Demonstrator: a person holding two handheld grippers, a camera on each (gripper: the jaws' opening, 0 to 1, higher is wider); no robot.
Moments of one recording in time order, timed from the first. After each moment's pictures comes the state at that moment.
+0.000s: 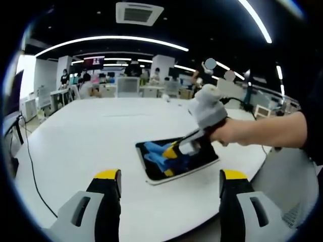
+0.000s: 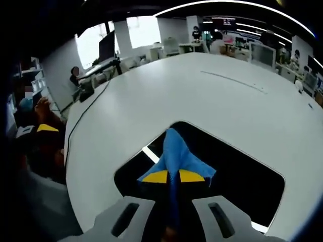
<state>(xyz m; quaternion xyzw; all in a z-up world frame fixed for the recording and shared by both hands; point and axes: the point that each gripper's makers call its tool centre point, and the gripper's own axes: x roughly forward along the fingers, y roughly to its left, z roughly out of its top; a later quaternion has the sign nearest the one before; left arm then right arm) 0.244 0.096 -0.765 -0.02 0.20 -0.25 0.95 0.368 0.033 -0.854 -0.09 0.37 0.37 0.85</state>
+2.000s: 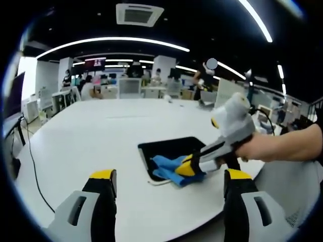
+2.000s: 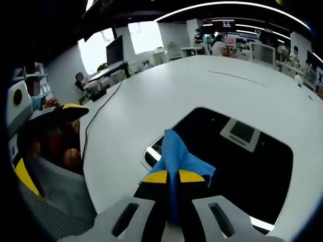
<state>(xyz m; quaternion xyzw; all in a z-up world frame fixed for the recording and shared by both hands) 0.244 0.099 -0.764 -0.02 0.19 -0.24 0.95 0.305 0.037 -0.851 -0.06 0.36 0.38 0.85</state>
